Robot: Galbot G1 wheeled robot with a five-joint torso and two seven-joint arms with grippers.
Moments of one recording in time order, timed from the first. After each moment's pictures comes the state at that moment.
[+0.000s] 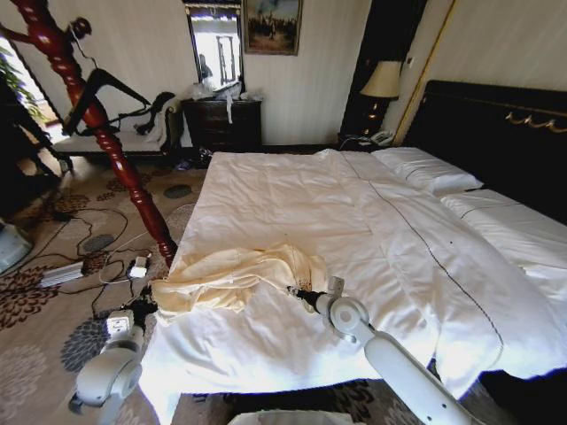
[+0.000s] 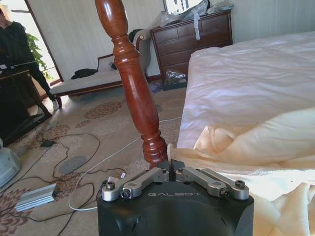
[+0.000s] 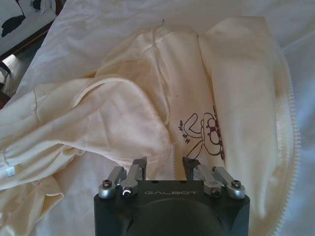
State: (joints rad) left arm 1.64 -0.97 -0.71 -2.13 -0.52 0.36 -0.44; right arm -1.00 1.00 0.00 1.88 1.36 -0.49 0.60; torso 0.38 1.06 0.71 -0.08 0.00
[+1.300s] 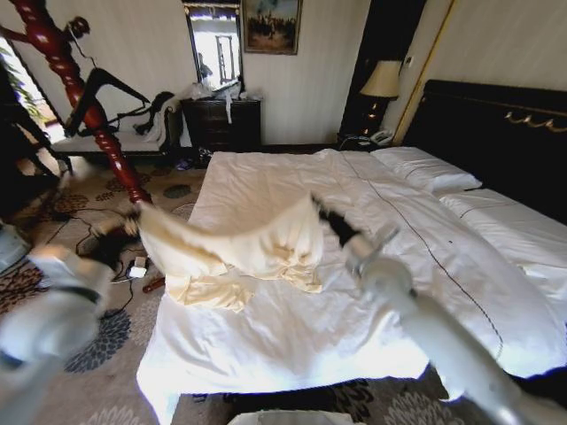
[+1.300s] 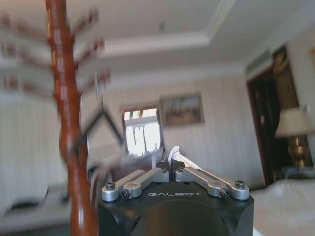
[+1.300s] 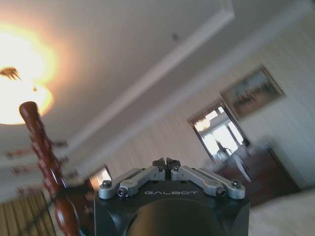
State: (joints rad) left arm 1.50 -0.42 -1.24 -2.31 -1.16 0.23 -0.37; right arm -0.52 0.84 0.13 2.11 1.37 0.01 0.30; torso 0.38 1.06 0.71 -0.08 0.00
